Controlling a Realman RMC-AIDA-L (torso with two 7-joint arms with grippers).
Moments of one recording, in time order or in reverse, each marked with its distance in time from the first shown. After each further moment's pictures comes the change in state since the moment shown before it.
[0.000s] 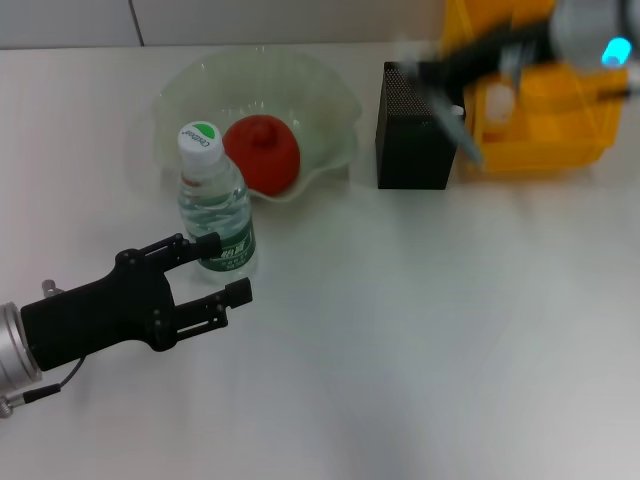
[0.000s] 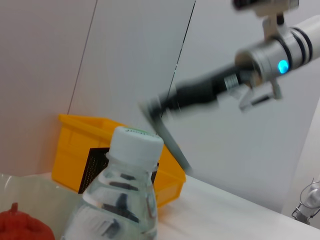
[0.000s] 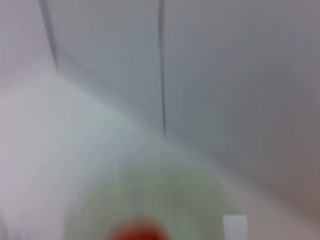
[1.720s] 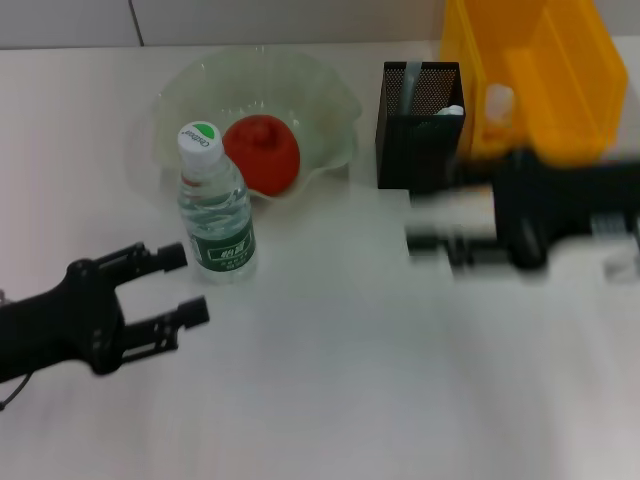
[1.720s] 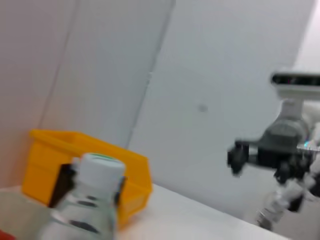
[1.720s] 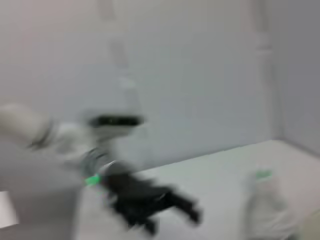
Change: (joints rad) left arm 0.031 0.069 -0.031 0.018 0.030 0.162 -0.042; right arm -0.187 -0.014 0.280 0.410 0.590 -0.591 -0.934
